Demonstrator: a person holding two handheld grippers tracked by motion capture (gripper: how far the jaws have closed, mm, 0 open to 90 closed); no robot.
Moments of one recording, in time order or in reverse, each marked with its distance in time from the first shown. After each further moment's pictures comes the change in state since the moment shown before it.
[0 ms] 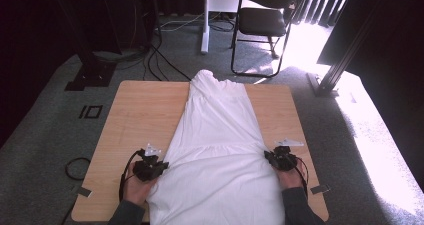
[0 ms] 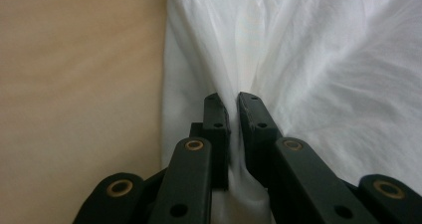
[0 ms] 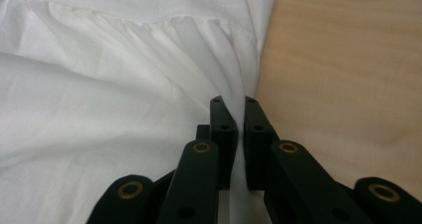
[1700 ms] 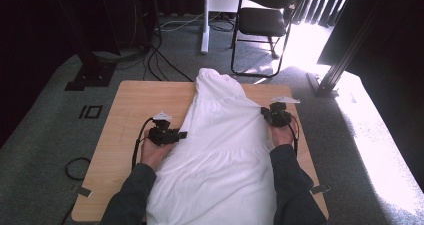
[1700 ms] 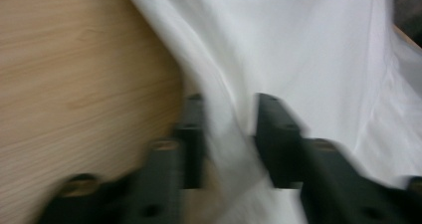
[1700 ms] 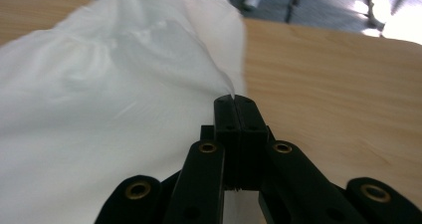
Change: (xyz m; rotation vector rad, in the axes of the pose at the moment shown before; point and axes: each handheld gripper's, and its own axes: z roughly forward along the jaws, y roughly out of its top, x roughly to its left) left arm 0.030 0.113 0.045 -0.138 -0.169 0.003; right arm -0.023 0.135 0.024 -0.171 -0.076 0.042
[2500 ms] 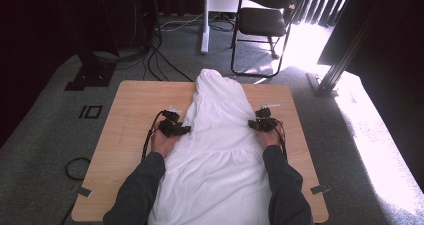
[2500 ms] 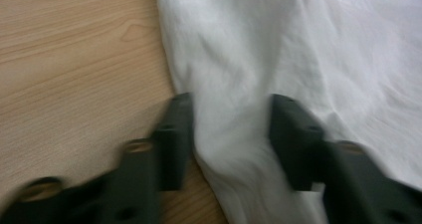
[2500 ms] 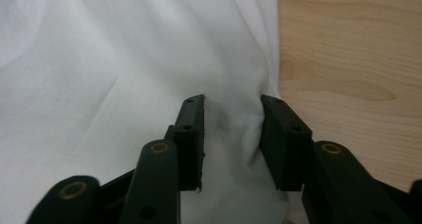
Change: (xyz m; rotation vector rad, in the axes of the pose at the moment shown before) left arm 0.029 0.015 0.060 0.100 0.167 -0.002; right arm 0.013 -0.031 0.072 0.216 -0.004 -0.006
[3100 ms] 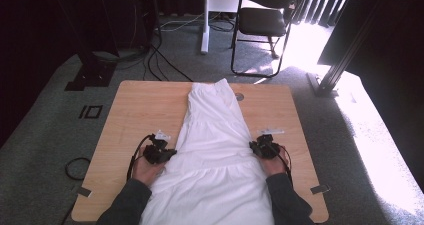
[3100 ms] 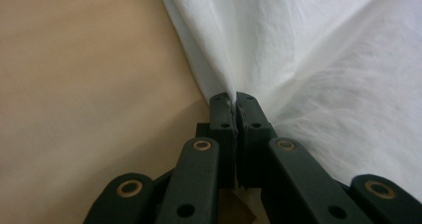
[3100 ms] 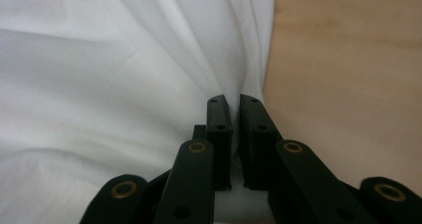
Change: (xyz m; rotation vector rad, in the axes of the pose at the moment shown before) left arm -0.033 -0.091 -0.075 0.075 -0.069 0.082; right arm 0.036 -0.083 -0.062 -0.025 0.097 -0.073
